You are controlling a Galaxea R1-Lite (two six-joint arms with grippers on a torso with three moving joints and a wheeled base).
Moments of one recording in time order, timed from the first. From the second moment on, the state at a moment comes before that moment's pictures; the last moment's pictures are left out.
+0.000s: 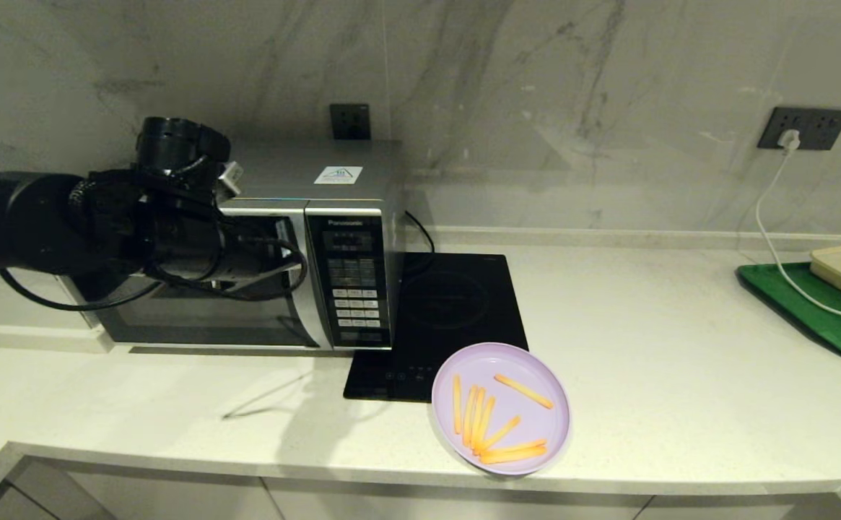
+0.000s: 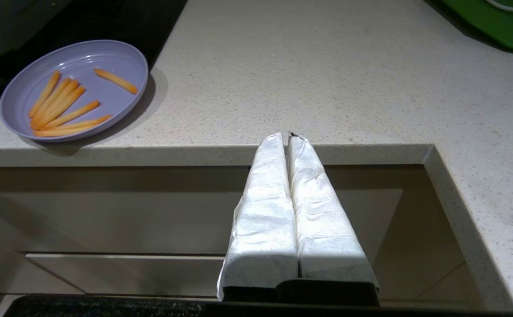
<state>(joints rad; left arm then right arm) -0.30 1.78 -1.41 0.19 -0.02 -0.46 0.00 0.00 -0.06 0.14 -0.04 0.09</state>
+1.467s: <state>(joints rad) -0.27 0.73 -1.07 0.55 0.32 -0.06 0.00 0.00 -0.06 0.14 -0.04 0.09</state>
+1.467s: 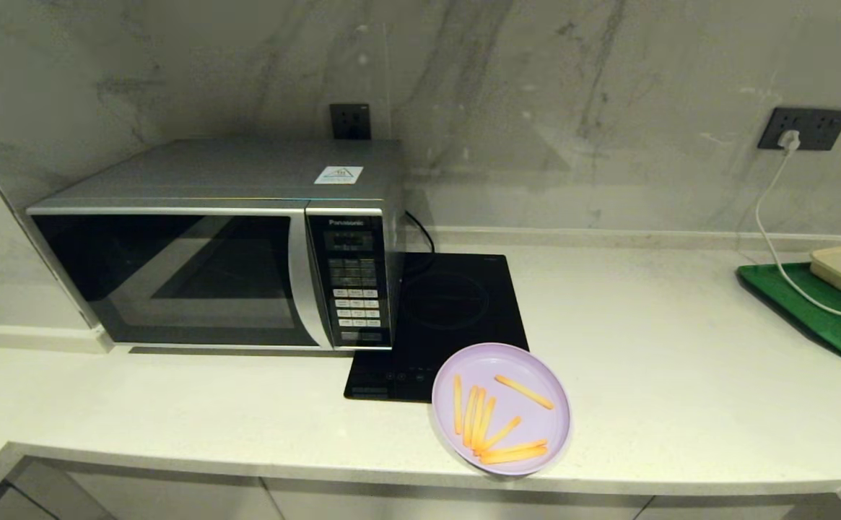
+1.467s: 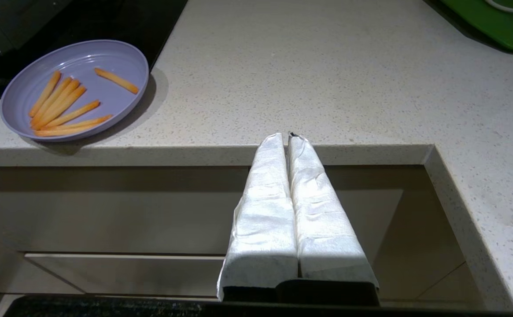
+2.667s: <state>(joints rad) 0.00 0.01 -0.02 0.01 -0.01 0.06 0.00 0.00 -0.06 0.14 -0.04 0.09</state>
